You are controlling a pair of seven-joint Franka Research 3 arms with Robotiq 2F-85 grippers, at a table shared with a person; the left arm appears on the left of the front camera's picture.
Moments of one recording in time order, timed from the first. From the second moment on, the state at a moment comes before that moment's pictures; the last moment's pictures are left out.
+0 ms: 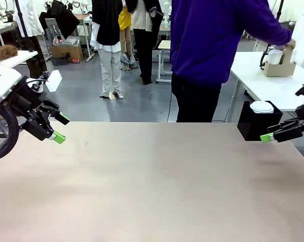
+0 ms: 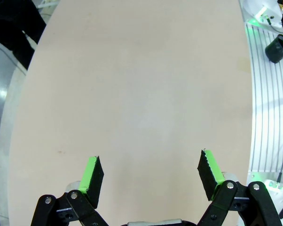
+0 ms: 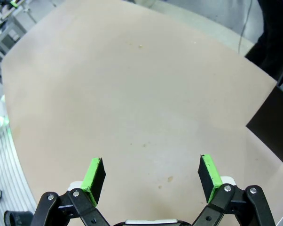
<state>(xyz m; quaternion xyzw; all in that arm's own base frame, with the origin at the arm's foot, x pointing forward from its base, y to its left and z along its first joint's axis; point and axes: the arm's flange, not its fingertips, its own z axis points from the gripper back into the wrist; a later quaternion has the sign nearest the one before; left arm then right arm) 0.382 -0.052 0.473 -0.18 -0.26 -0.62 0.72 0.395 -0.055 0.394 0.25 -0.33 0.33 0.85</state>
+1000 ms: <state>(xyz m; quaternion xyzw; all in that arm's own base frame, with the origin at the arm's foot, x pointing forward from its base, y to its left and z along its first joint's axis) 0.382 -0.052 0.473 -0.18 -0.26 -0.62 0.72 0.395 -0.055 0.394 0.25 -0.33 0.33 0.85</state>
